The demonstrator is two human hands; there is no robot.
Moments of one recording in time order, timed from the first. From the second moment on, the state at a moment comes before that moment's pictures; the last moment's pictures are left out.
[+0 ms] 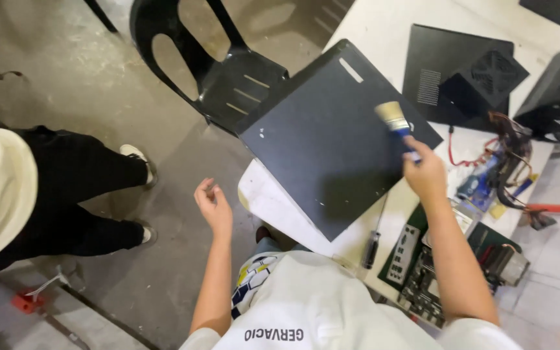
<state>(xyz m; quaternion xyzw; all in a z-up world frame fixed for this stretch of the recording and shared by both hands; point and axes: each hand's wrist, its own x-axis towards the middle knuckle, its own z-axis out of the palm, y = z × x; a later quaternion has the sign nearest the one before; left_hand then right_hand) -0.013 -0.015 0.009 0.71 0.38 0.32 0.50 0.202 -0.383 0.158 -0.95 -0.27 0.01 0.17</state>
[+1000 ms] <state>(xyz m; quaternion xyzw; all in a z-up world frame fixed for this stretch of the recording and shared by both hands) 0.050 -0.092 0.044 0.77 0.29 0.25 0.52 0.063 -0.475 0.197 -0.85 0.08 0.40 0.34</state>
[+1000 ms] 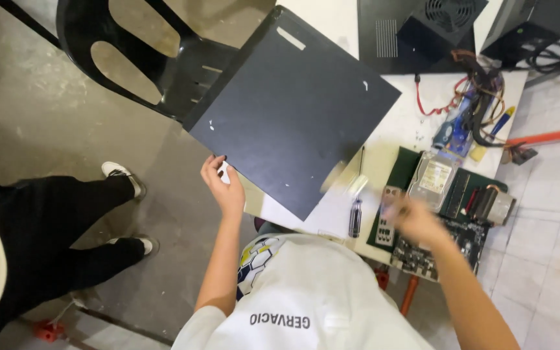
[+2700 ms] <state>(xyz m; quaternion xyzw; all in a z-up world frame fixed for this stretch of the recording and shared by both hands) 0.125 -0.103 0.090 0.98 0.07 0.17 -0.03 0.189 -0.562 -0.007 -0.31 0.36 -0.15 0.86</state>
